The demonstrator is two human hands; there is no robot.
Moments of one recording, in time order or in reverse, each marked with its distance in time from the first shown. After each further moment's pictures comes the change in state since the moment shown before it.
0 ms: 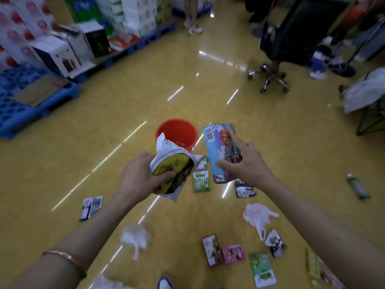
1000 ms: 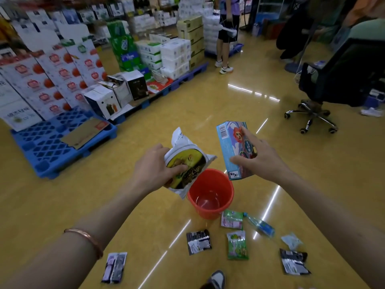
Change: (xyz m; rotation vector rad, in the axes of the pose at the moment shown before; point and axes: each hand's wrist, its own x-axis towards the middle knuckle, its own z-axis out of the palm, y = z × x) left_hand 0.265 -0.016 -0.129 0.177 0.110 0.023; right_hand 0.280 -0.133 -0.018 0.001 0.008 -0.173
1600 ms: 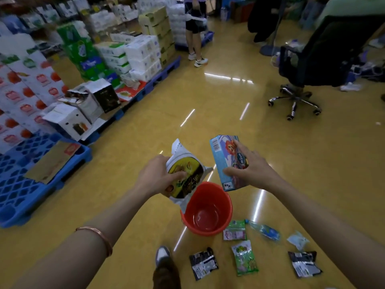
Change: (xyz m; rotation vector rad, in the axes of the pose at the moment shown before) left_hand 0.203 0.005 0.059 0.005 -0.276 0.043; right_hand 0.153 0.058 0.000 0.077 -0.015 0.214
